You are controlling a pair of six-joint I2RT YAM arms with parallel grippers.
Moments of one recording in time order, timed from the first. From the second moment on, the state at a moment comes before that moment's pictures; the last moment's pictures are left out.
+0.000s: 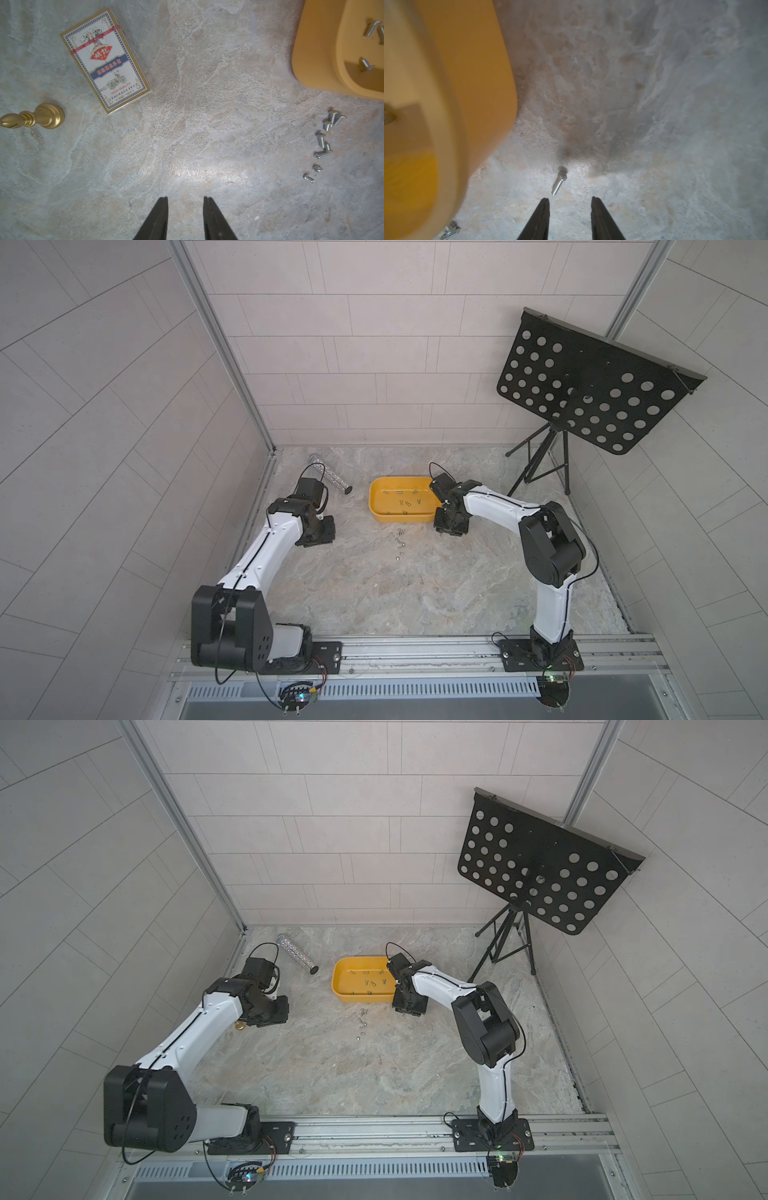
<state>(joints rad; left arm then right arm) -0.09 1.35 1.03 -0.96 0.03 -0.26 0.50 1.97 1.43 -0.86 0.02 0.78</state>
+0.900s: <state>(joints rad) -0.09 1.35 1.03 -0.96 0.03 -0.26 0.52 2.06 1.49 -0.86 0.04 0.78</state>
